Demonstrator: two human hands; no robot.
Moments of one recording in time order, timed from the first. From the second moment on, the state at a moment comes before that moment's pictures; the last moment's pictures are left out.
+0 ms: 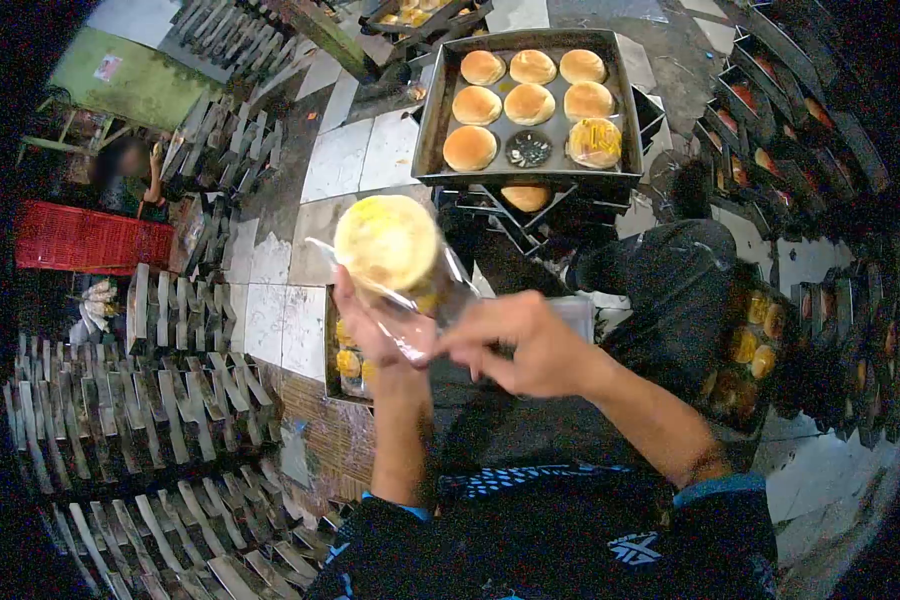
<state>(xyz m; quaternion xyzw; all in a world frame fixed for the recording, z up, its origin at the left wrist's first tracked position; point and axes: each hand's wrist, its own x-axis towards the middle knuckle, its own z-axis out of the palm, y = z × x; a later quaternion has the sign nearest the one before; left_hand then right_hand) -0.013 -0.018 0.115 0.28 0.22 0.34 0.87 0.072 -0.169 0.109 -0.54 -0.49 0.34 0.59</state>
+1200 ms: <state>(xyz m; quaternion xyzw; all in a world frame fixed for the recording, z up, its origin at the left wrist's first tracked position) -0.117 0.043 -0.005 0.82 0.27 0.47 0.19 0.073 -0.088 0.003 -0.62 -0.41 0.16 0.65</state>
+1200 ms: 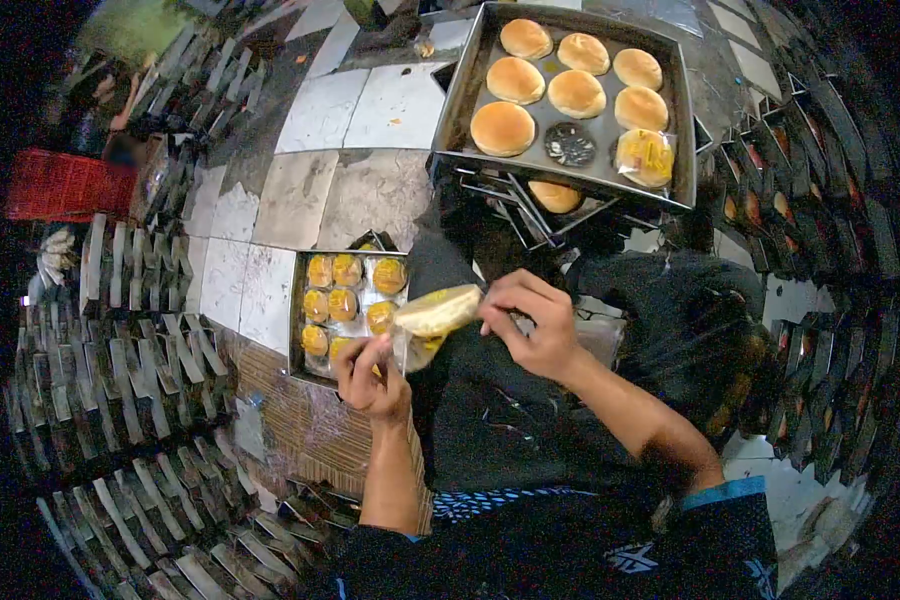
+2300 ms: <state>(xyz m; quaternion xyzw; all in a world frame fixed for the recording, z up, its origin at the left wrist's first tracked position) -0.092 0.066 0.026 0.56 0.46 0.33 0.61 0.102 -0.055 0.021 -0.68 -0.48 0.29 0.47</state>
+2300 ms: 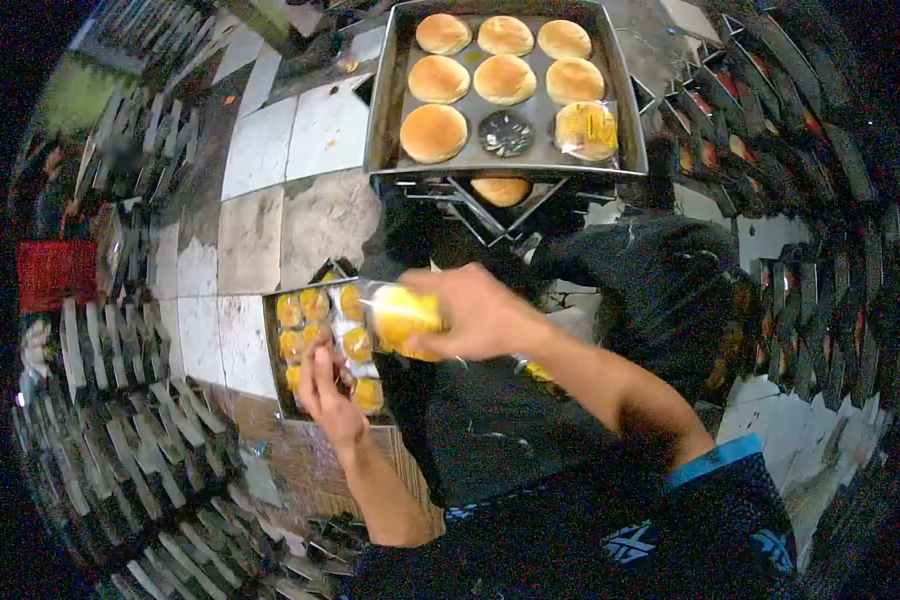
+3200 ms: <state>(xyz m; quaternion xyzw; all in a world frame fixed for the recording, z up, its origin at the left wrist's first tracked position) -0.004 -0.004 -0.035 0.86 0.06 0.13 0.50 0.133 -0.194 0.057 -0.80 -0.29 -0.03 0.53</state>
